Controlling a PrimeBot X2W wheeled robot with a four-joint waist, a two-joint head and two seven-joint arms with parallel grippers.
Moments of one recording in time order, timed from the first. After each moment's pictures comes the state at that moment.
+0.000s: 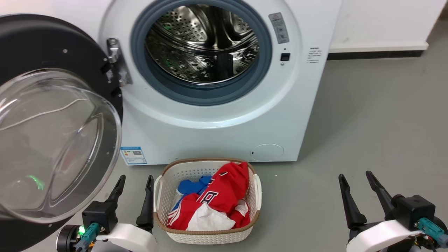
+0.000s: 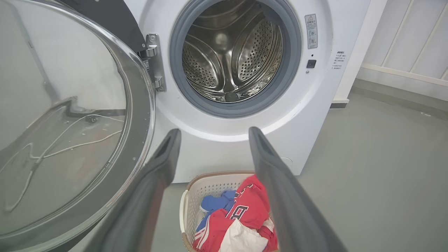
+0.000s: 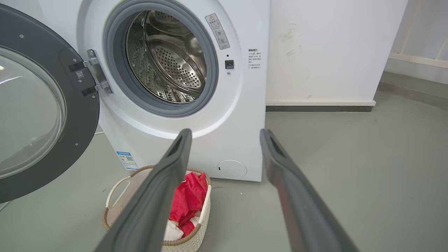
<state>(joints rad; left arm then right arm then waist) -0.01 0.32 -0.29 0.05 -0.40 0.18 -0.17 0.07 -0.09 0.04 -0.01 0.17 0.13 -0.06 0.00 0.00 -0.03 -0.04</state>
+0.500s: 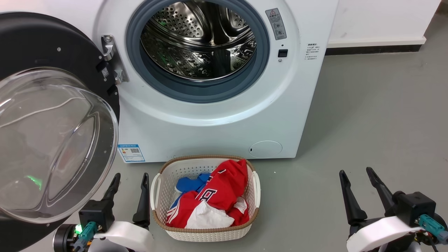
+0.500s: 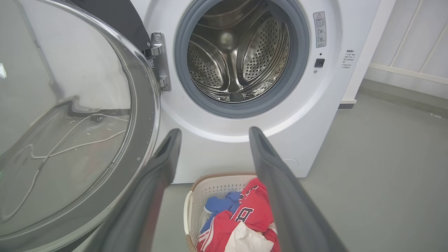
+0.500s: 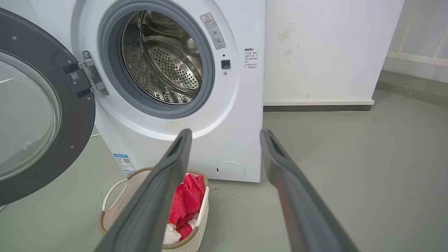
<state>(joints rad) -0.02 0.31 -0.29 0.09 -0.40 0.19 -0.20 0.03 -0.10 0.04 0.04 0.18 0.13 -0.09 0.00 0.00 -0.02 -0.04</state>
